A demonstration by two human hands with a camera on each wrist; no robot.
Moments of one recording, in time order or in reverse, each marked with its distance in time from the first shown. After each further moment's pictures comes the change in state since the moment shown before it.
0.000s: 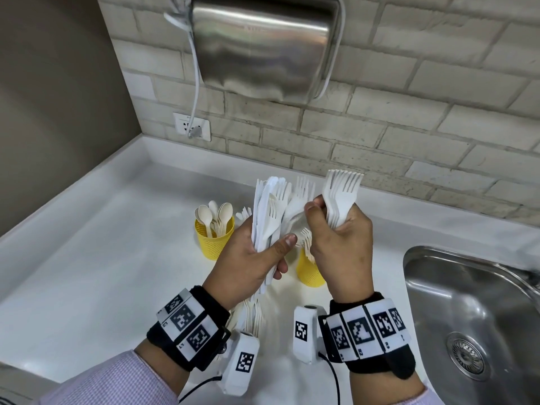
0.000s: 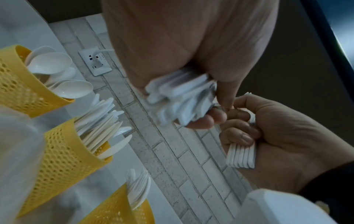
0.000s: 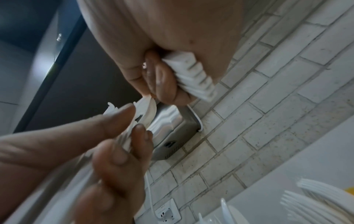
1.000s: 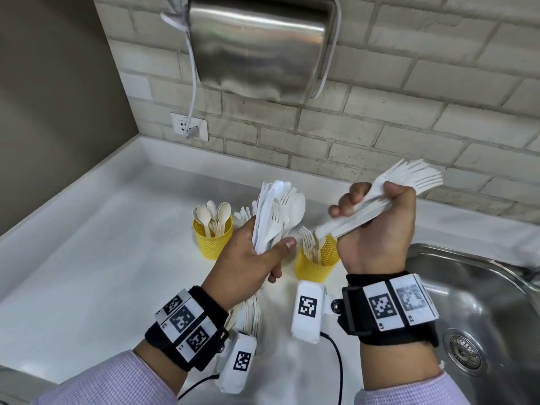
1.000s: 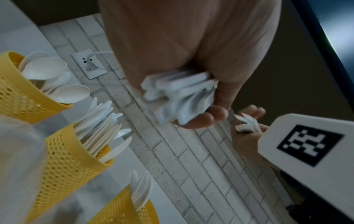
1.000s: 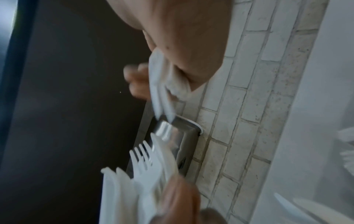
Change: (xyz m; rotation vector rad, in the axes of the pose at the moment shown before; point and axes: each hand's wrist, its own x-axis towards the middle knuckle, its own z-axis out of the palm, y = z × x) left_hand 0.000 -0.005 -0.002 0.092 -0.006 -0.026; right_hand 0.026 -0.031 -0.019 0.889 0.139 0.306
